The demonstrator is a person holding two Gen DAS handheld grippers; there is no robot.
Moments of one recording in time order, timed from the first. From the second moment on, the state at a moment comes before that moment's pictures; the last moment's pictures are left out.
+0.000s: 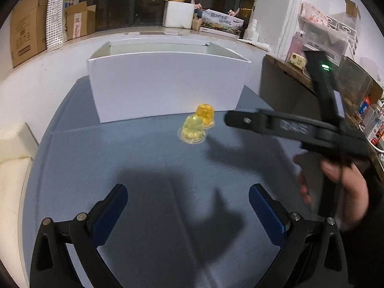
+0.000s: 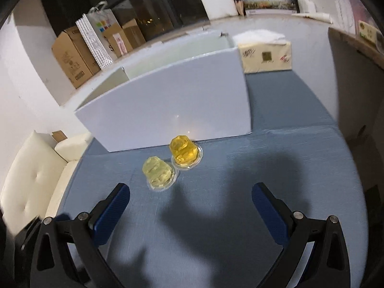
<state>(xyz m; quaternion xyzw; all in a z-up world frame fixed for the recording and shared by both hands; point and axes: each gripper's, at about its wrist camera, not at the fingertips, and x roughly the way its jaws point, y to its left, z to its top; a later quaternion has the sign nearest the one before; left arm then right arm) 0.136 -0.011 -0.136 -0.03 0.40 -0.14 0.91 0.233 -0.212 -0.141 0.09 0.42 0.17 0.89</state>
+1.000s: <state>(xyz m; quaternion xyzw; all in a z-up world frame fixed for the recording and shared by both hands) 0.163 -0.011 -0.155 0.00 0.41 -0.11 0.90 0.235 -0.207 -0.134 0.07 0.40 0.17 0.90</state>
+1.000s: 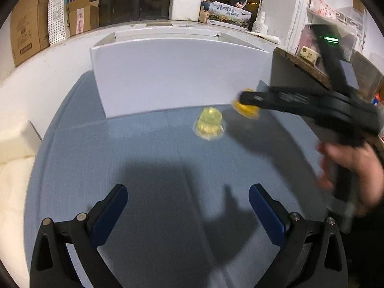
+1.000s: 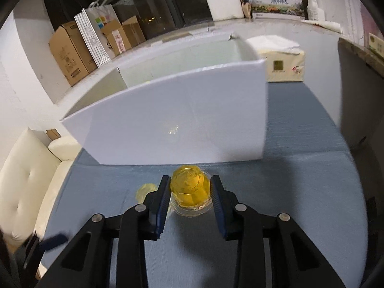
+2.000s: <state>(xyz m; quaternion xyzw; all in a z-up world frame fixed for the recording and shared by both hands) 0.254 -0.050 -0.163 0.00 0.42 -0.13 0.90 0.144 -0.289 -0.114 0.14 0.36 0.17 0.91</state>
